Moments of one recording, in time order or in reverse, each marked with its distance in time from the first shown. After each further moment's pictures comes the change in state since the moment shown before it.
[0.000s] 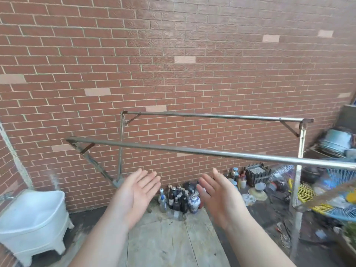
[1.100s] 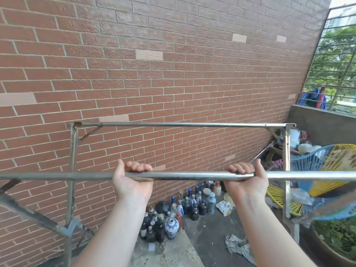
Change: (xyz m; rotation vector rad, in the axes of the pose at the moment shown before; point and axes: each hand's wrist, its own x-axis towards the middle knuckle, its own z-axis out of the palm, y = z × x) left_hand 0.367 0.018 0.079 -0.648 0.059 -0.022; right_hand 0.307 -0.090 -0.030 0.851 0.209 -0.462
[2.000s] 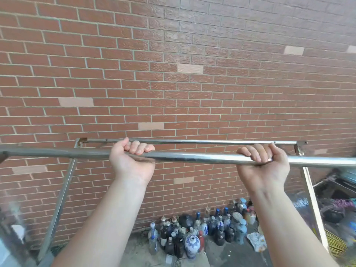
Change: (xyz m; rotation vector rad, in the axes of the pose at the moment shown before) left_hand -0.025 0.030 0.085 -0.029 -0.170 0.254; right_hand 0.042 0.018 0.099 -0.060 -0.342 0.257
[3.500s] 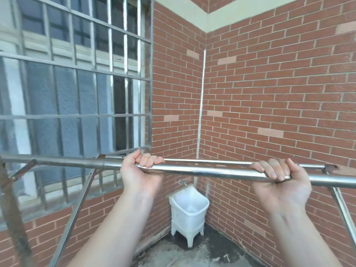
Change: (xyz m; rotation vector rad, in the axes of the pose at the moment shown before) left_hand -0.519 0.320 -0.004 -0.019 -0.005 0.916; right_hand -0.371 0.212 0.168 0.227 -0.294 0.887
